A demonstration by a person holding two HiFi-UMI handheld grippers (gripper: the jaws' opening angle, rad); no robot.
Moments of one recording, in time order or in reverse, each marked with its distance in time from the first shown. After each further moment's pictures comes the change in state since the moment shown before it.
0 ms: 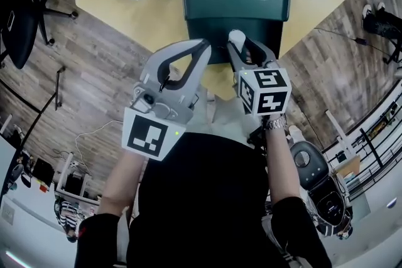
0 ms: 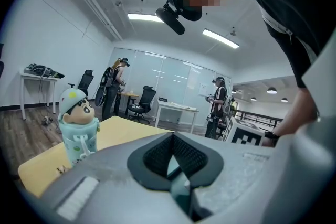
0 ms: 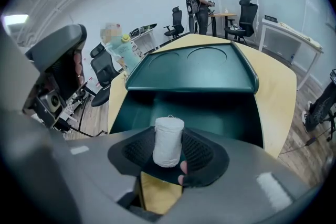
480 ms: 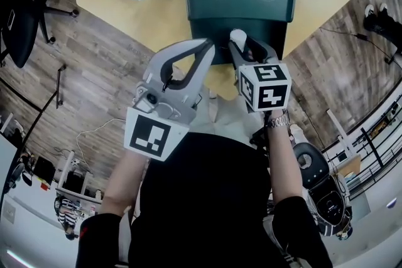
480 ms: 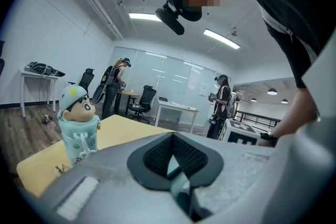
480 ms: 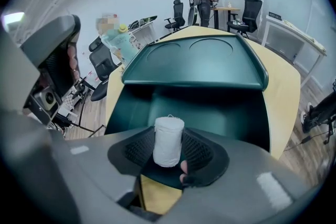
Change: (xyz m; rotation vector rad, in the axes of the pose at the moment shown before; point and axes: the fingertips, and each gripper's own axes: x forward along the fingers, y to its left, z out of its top) left arm 0.003 0.003 -0.003 -0.017 0.002 0.002; right arm 0.012 -0.002 -0.006 -0.012 0.083 -0.004
